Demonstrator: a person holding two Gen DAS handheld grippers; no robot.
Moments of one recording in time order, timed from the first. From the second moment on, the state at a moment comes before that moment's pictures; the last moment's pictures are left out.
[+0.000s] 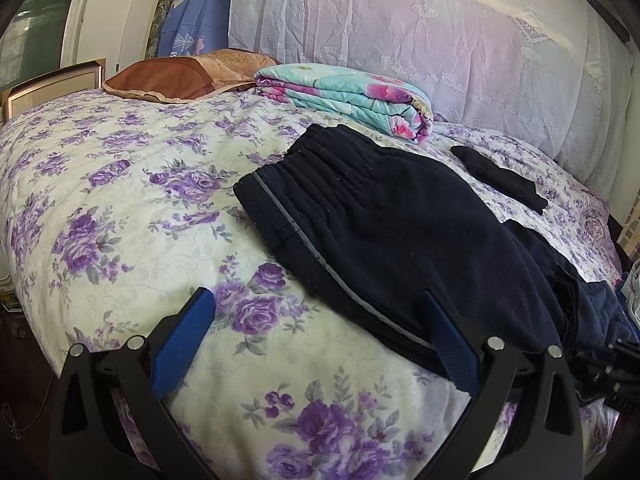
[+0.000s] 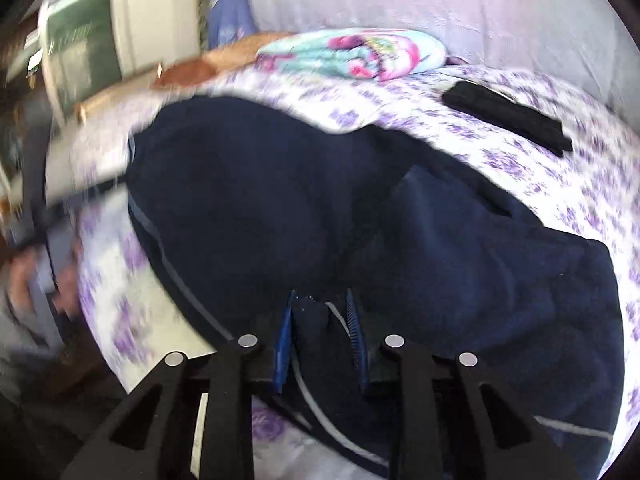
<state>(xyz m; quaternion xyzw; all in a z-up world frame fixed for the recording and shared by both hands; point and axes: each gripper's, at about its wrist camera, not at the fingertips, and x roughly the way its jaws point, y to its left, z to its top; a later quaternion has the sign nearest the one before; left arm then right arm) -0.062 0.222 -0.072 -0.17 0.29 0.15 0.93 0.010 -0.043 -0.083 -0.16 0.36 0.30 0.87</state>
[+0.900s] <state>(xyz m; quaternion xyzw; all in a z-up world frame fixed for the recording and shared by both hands) -0.046 0.304 -0.065 -0.42 0.32 0.04 0.85 0.081 -0.070 -0.082 0.02 0.38 0.34 0.86</state>
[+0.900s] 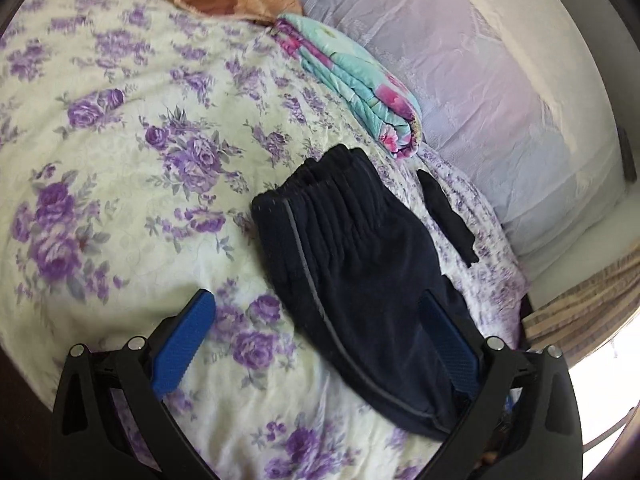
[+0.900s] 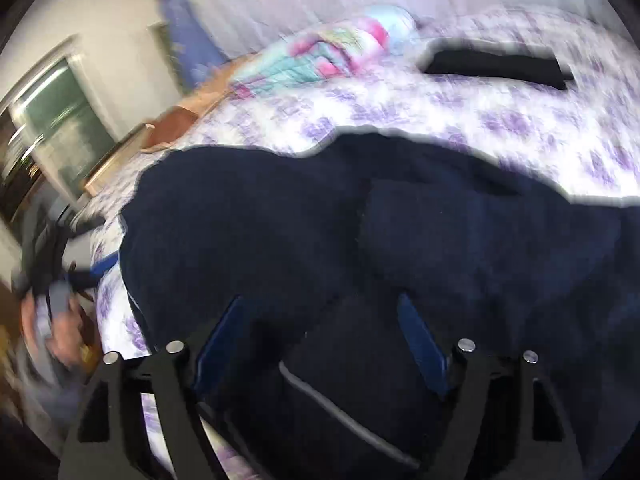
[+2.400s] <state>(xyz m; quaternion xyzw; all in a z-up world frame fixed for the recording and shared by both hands) 0.017 0.299 -0.076 -0.45 0.32 -0.03 0.83 0.095 -0.254 -0.106 0.37 0.39 0.30 0.79</state>
